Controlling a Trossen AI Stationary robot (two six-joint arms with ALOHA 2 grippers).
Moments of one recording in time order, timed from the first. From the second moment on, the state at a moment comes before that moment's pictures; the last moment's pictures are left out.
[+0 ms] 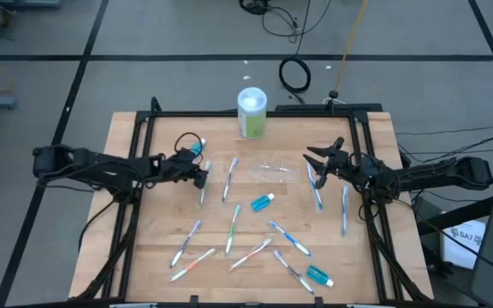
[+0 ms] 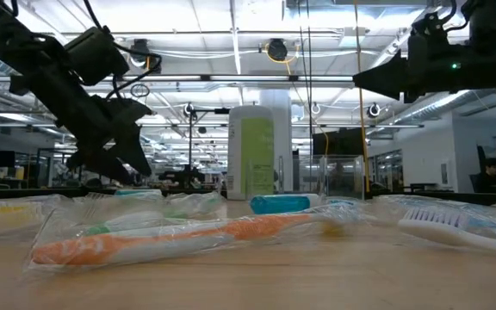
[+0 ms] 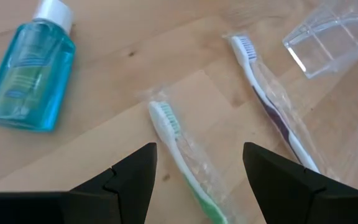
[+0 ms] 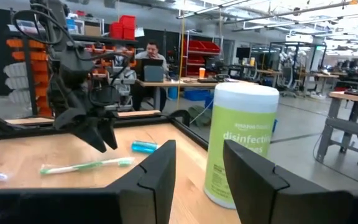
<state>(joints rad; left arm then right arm) 0.20 1.18 0.34 0.07 -0.23 -0.71 -0.11 0.78 0.08 0.83 0.34 -0.09</state>
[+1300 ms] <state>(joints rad) 0.20 1.39 0.34 0.13 -0.25 -0.69 -0.11 0.78 0.08 0.83 0.34 -0.09</state>
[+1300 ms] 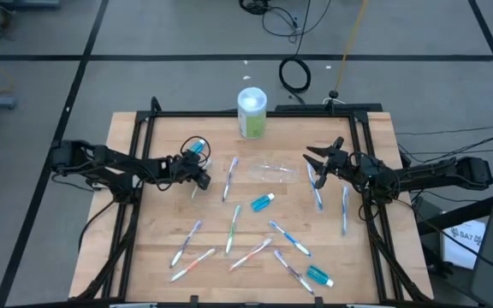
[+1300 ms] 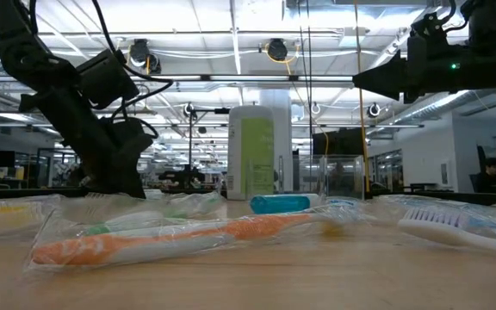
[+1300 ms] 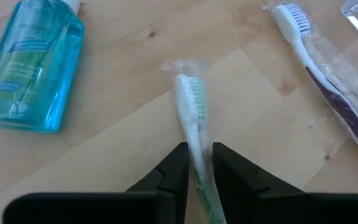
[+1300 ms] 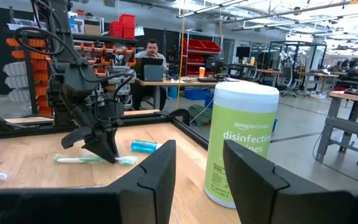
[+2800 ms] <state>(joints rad) 0.07 1.43 0.73 0.89 -0.58 -0.01 -0.11 0.78 0.08 0.83 0.34 -0.09</state>
